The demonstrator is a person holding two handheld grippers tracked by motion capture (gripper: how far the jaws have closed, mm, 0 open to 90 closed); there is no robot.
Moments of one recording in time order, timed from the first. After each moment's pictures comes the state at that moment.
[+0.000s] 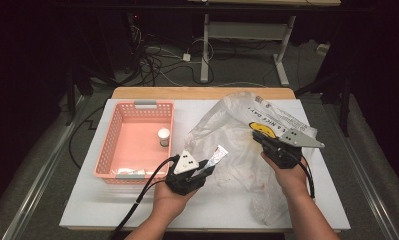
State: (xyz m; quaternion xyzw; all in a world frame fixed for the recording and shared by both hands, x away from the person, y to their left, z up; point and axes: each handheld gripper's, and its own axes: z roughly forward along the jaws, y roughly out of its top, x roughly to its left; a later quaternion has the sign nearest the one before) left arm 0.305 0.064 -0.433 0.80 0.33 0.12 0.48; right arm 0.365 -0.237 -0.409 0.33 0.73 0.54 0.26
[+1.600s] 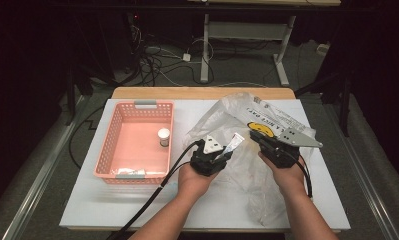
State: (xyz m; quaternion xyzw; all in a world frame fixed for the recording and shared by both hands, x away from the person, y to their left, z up) left arm 0.359 0.011 -0.441 0.81 0.34 0.12 0.46; right arm 0.365 -0.229 -0.406 0.32 0.73 0.55 0.26
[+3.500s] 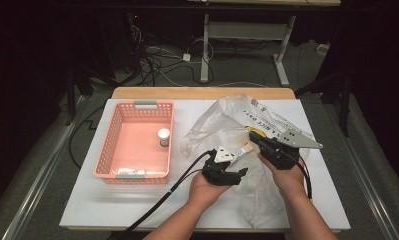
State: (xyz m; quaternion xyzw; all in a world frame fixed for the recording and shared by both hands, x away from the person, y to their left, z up) left arm 0.348 -0.017 -0.473 0.82 0.31 0.06 0.48; right arm 0.361 -0.229 -0.406 0.32 0.73 0.55 0.25
